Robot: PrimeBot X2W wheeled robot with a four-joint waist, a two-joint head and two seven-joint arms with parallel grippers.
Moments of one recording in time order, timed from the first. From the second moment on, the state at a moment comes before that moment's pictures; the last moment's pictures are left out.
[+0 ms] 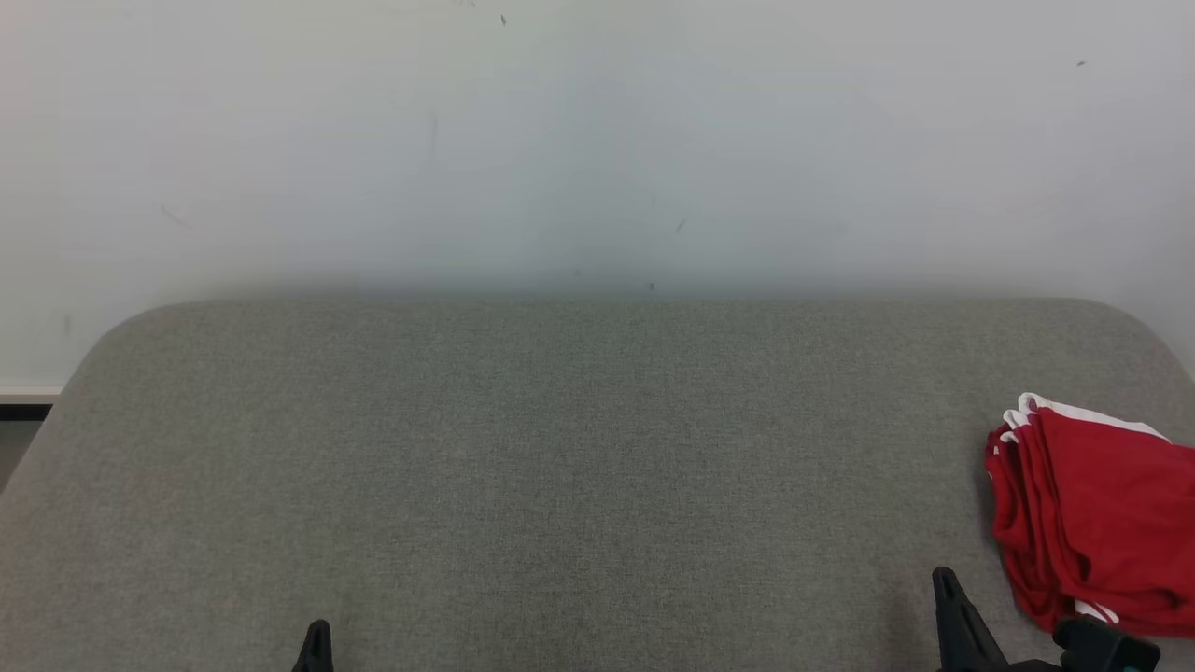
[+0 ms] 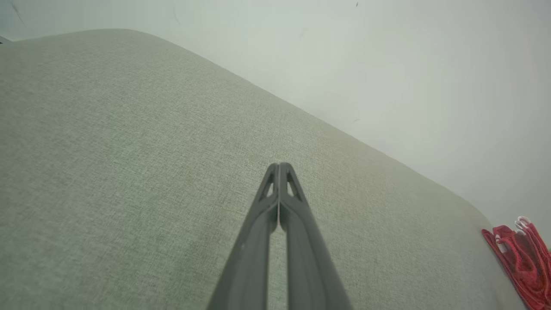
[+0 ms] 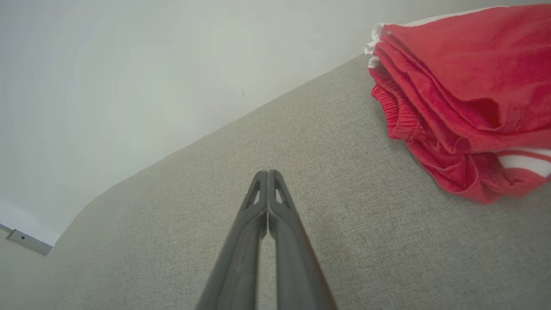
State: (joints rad) left arm 0.07 0.07 -0.03 0.28 -0.57 -0.13 -0.19; right arm 0.04 -0.05 -0.05 0.29 0.51 0.13 -0.08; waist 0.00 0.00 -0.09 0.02
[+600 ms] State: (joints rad) left arm 0.02 0.06 -0.02 0.28 -0.81 -0.13 -0.14; right arm 0.02 -0.05 -0.09 0.27 0.76 0.13 -0.02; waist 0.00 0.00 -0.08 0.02
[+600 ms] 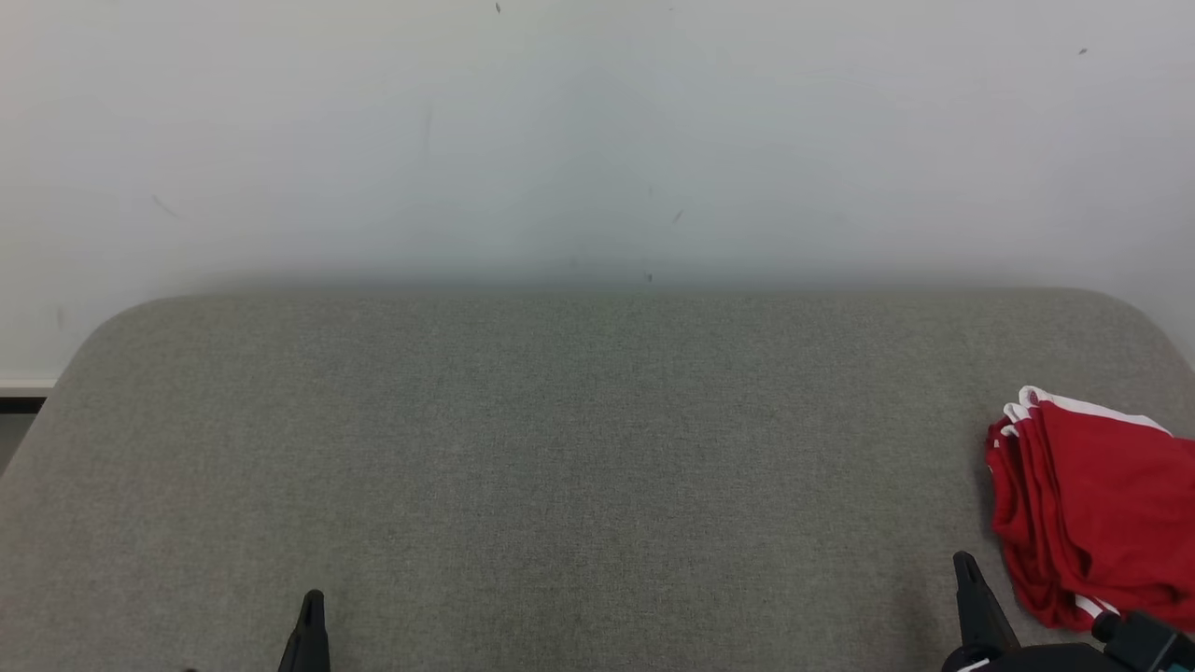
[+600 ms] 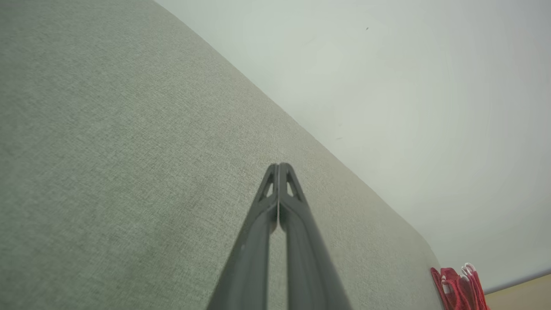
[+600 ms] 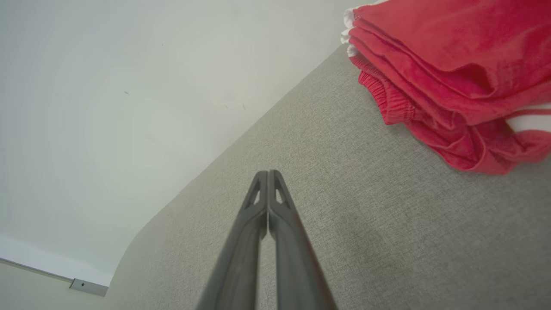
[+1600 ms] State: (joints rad) left arm -0.05 0.06 -0.01 0.28 -1.15 -0.13 -0.05; right arm -0.02 -0.05 -0.14 0.24 1.11 0.13 0.05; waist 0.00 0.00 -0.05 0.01
